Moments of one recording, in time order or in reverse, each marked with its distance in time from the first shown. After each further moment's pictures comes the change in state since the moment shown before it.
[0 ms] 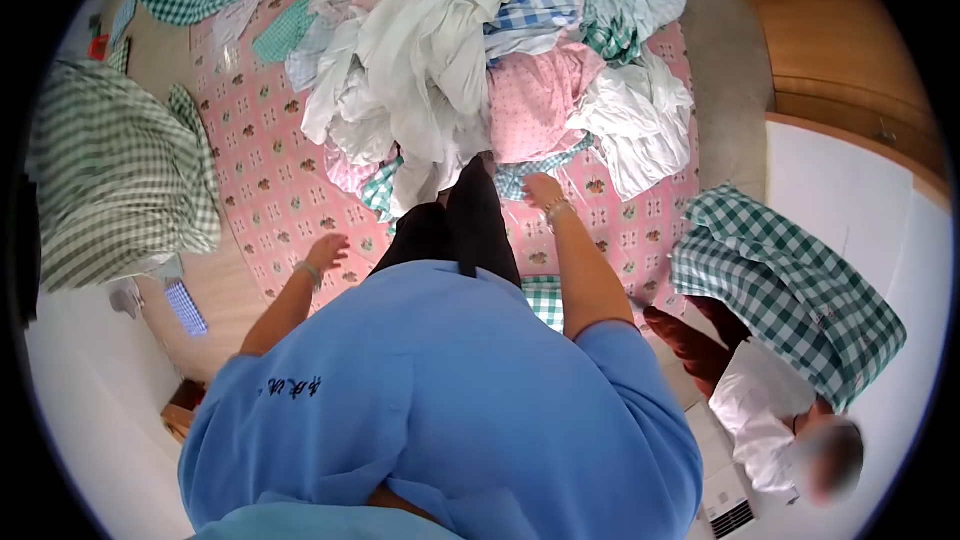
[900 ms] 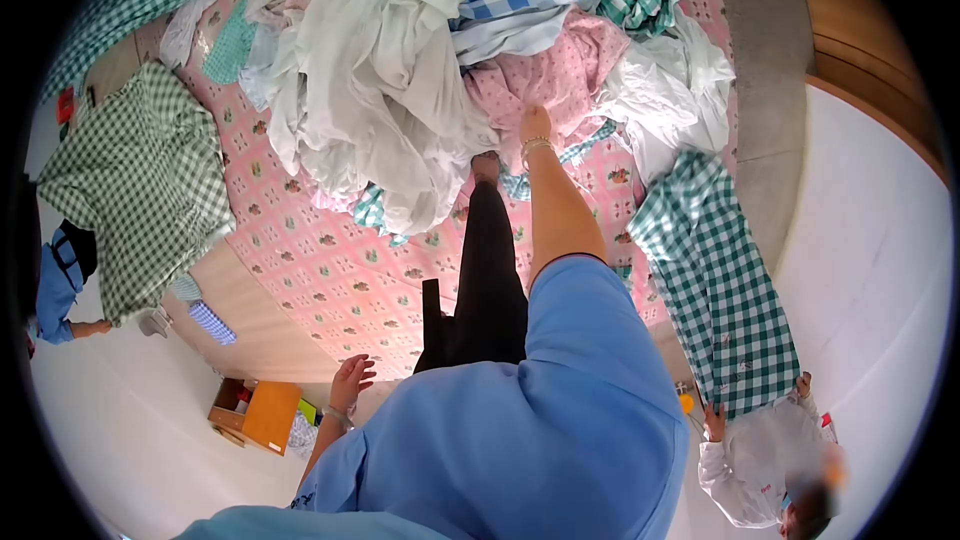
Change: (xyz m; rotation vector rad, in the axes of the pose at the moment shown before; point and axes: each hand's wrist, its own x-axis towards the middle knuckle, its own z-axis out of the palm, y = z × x) left_hand -0.074 0.032 0.098 -0.118 0.184 -0.266; right_hand 0.283 -0.055 0.000 -0.226 0.600 -0.218
